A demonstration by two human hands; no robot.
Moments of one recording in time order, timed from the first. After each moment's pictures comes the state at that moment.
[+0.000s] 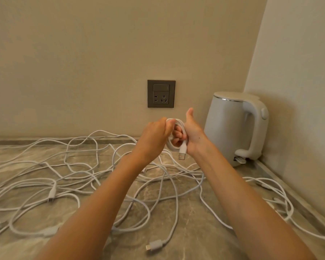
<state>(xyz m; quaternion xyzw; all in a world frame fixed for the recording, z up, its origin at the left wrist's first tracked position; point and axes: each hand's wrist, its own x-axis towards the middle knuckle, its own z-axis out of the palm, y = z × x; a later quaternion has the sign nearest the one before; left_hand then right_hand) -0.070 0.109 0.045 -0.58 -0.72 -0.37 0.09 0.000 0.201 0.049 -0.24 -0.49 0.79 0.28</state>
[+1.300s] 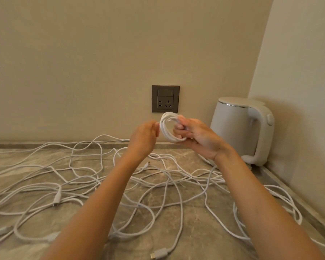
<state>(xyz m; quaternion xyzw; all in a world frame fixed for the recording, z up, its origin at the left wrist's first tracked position) -0.103 0.110 0.045 -0.49 -0.76 -0.42 0.05 0.024 0.205 0.059 -0.03 -0.70 0.69 0.20</state>
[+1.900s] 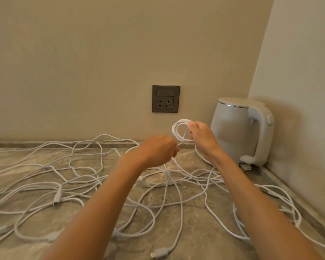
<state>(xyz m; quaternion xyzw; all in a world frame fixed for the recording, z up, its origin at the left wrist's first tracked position) -0.076 0.104 0.051 -0.65 -0.75 -0.11 0.04 0.013 0.221 0.043 -0.31 -0.79 0.34 0.39</state>
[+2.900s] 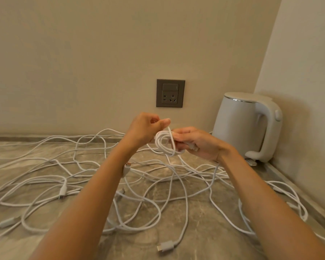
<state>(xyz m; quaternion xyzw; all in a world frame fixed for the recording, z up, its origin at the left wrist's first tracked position) -0.115 0.097 0.055 -0.51 -0.70 -0.50 -0.06 0.017 0.202 0.043 -0.01 -0.76 0.64 0.08</state>
